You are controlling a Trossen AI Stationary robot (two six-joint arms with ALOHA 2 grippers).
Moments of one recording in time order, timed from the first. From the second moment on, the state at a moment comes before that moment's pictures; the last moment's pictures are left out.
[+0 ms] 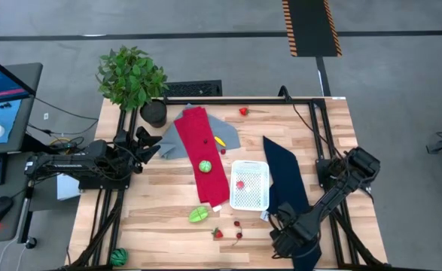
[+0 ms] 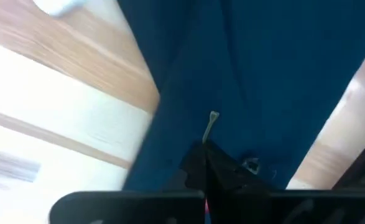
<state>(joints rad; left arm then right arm) 0.06 0.17 0.03 0.53 -0.14 -0.36 0.81 1.87 1.26 -1.12 -0.07 1.79</state>
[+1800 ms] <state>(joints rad) 0.06 0.17 0.03 0.53 -0.14 -0.36 0.38 1.87 1.53 -1.11 0.42 1.06</state>
